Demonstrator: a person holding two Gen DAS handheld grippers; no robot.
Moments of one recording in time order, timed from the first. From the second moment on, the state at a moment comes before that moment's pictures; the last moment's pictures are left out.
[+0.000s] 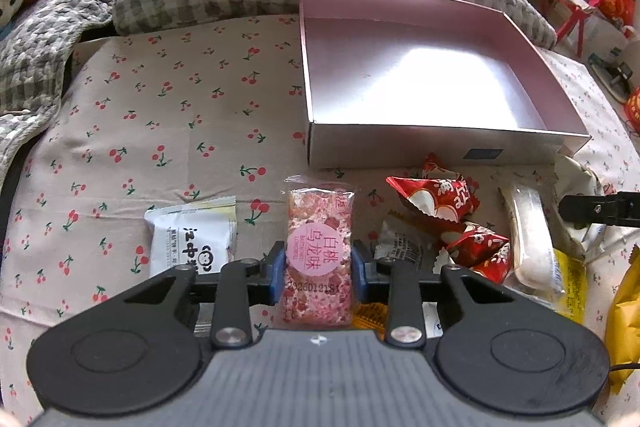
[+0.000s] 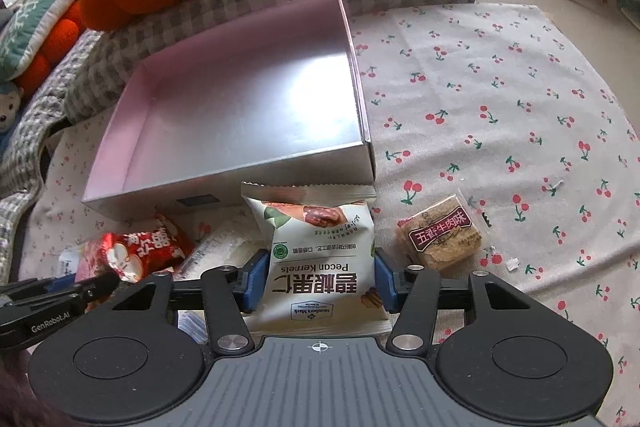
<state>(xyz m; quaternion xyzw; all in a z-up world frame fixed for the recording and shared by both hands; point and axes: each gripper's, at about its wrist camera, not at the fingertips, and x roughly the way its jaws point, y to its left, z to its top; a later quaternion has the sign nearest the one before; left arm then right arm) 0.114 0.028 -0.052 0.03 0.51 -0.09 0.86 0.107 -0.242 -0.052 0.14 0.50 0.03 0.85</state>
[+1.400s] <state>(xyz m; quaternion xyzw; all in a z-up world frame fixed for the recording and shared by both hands) 0.132 0.016 0.003 -0.06 0.40 -0.07 0.91 0.113 -0.252 0.000 0.20 0.41 0.07 0.89</state>
